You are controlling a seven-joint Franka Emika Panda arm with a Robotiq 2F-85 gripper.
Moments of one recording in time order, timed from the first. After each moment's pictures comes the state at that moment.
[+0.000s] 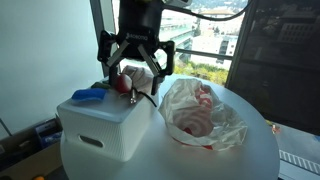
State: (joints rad) arm 0.00 -0.32 -0.11 -2.37 -0.05 1.82 -0.30
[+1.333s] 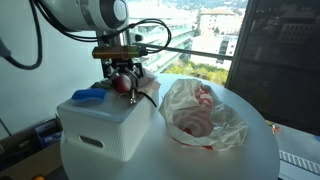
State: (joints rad) arm 0.13 0.20 0.11 -2.13 -0.11 2.37 -0.19
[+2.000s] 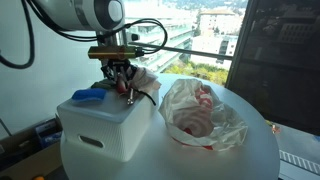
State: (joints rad) arm 0.13 0.17 0.14 -2.17 -0.07 2.41 -0.22
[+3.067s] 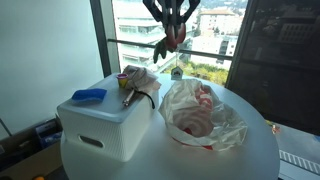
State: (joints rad) arm -0.08 -0.35 -0.07 -2.30 0.05 2.33 -0.28
